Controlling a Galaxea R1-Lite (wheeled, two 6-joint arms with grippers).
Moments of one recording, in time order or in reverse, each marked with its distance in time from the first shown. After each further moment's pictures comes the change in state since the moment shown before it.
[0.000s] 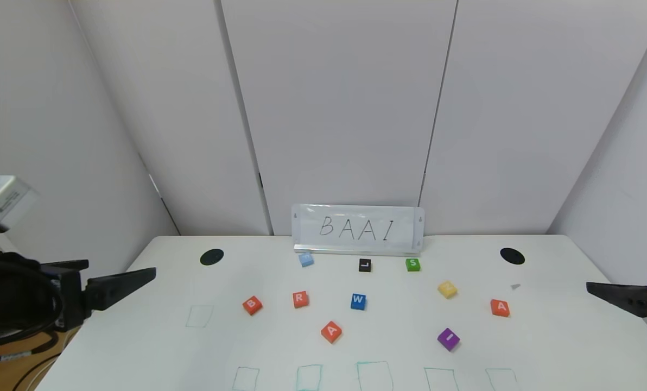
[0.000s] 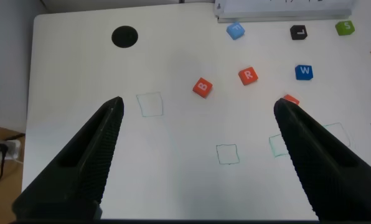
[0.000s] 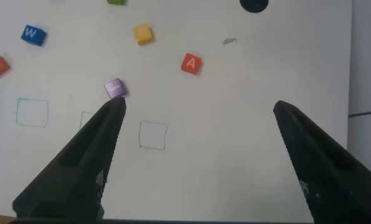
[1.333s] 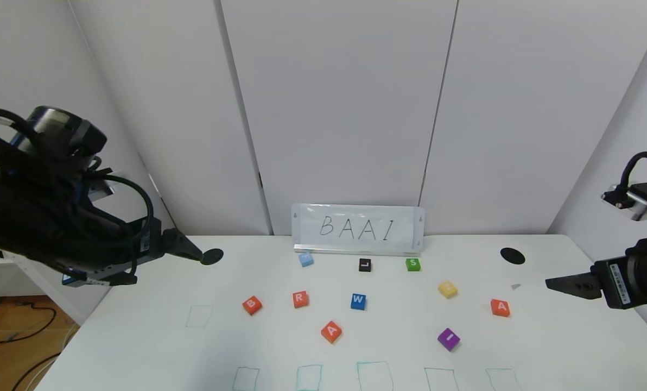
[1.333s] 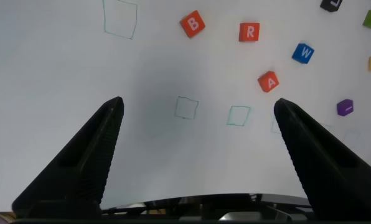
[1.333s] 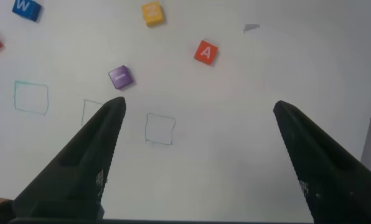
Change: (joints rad) left arm -0.080 0.463 -0.638 0.697 0.047 -0.446; right arm 0.066 0.207 -0.177 0.130 -0.013 -0.002
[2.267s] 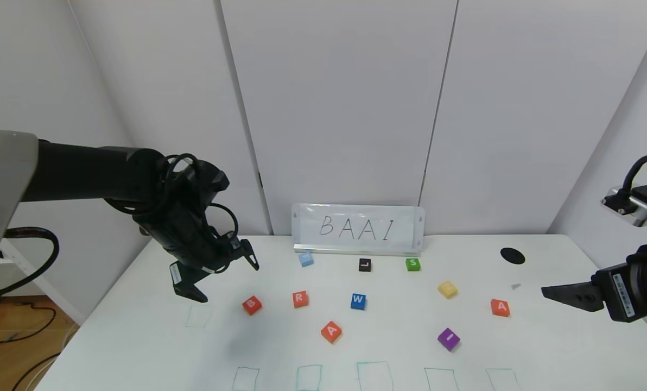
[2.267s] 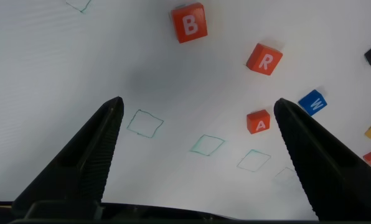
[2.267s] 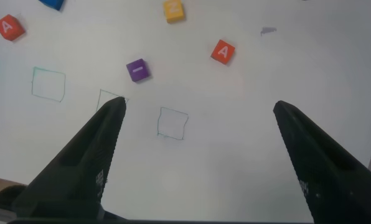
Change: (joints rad) left arm -0.093 0.463 -0.281 0.092 0.007 -0.384; right arm 0.069 -0.044 0.017 0.015 -0.003 0.001
